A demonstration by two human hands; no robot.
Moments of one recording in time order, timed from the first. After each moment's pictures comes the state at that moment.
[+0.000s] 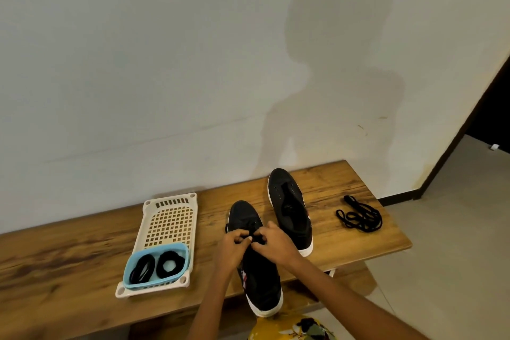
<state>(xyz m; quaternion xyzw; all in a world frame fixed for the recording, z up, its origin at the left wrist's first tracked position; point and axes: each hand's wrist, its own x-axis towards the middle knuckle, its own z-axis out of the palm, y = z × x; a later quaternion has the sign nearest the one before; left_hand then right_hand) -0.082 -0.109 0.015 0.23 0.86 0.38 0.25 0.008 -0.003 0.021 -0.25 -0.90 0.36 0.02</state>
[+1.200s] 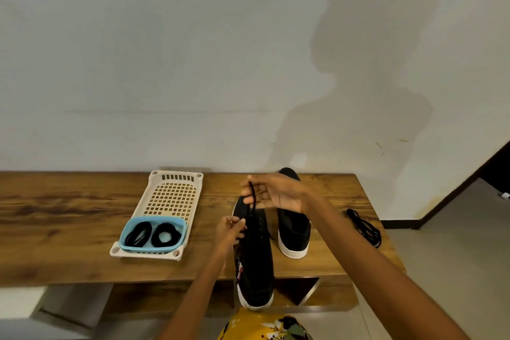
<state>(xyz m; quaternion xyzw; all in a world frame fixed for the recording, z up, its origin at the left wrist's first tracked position) -0.070 -0.114 0.018 0.02 0.69 0.65 0.32 -0.026 0.032 0.158 -0.17 -0.63 0.74 -0.16</state>
